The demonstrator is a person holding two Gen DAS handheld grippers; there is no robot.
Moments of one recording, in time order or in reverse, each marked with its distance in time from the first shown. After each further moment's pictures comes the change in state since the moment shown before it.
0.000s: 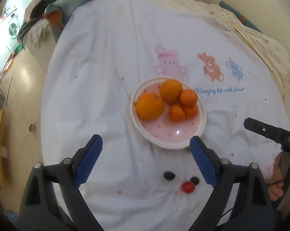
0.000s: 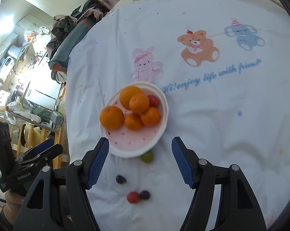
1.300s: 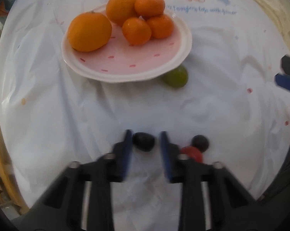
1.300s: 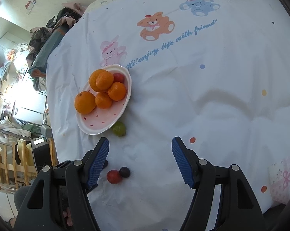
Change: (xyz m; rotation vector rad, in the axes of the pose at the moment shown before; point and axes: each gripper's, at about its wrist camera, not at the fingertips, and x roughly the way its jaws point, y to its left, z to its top) left arm 0.115 -0.068 -0.081 0.255 0.262 -0.006; right arm -0.006 -0.042 -0.064 0.175 -0.012 -0.094
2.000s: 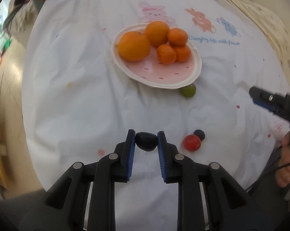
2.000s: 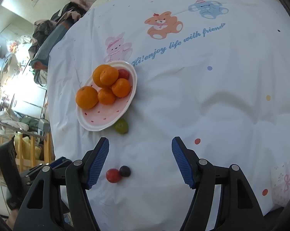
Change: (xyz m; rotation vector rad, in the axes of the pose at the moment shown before) left arm -0.074 0.047 -0.029 -0.184 -0.097 -0.047; right arm 0.007 0.013 -0.004 -0.065 0.007 -0.010
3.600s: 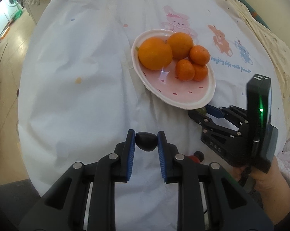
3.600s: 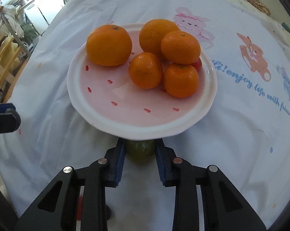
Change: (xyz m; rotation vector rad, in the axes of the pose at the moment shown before) left arm 0.012 0.033 0.019 -0.189 -0.010 -0.043; right arm 0.128 0.082 -0.001 -0.664 0.140 -0.162
